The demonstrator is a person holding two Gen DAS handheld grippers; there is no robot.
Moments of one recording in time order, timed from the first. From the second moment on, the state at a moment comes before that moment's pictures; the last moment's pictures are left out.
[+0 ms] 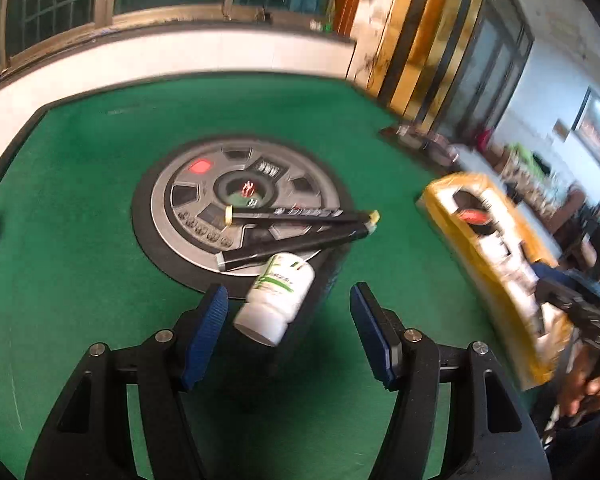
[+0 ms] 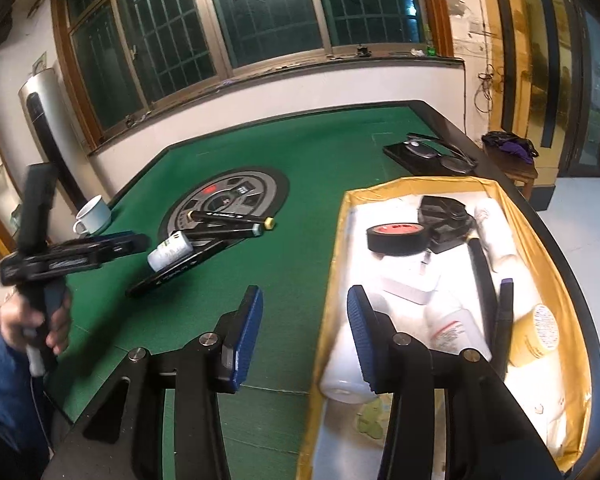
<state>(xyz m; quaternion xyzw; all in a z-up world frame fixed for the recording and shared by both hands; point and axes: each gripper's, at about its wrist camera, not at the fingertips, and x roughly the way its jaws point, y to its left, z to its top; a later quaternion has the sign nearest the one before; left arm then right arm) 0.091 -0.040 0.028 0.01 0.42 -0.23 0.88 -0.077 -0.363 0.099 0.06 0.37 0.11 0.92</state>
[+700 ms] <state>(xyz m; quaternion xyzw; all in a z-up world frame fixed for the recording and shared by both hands) 0.082 0.003 0.000 -0.01 0.44 -0.17 0.88 -0.022 -0.278 0.076 0.07 0.45 0.21 0.86</state>
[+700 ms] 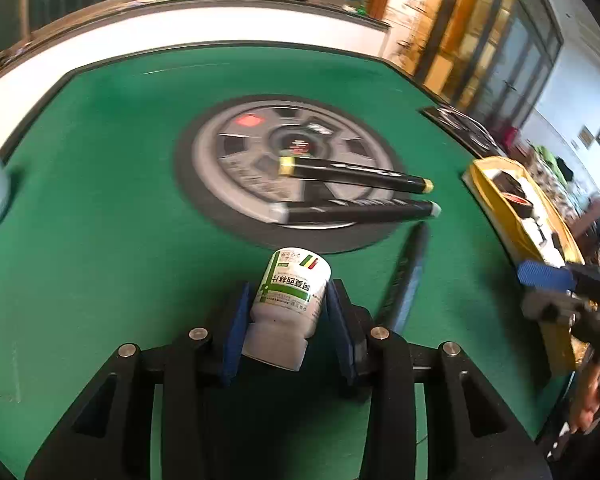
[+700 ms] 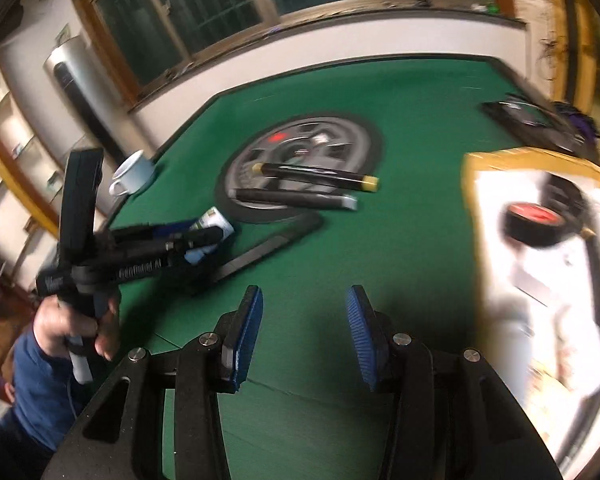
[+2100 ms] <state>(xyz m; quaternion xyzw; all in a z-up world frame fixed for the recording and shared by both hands) 0.091 0.014 -0.008 -0.04 0.45 -0.17 0.88 -0.102 -0.177 0.044 -0.28 0.52 0.42 0.69</state>
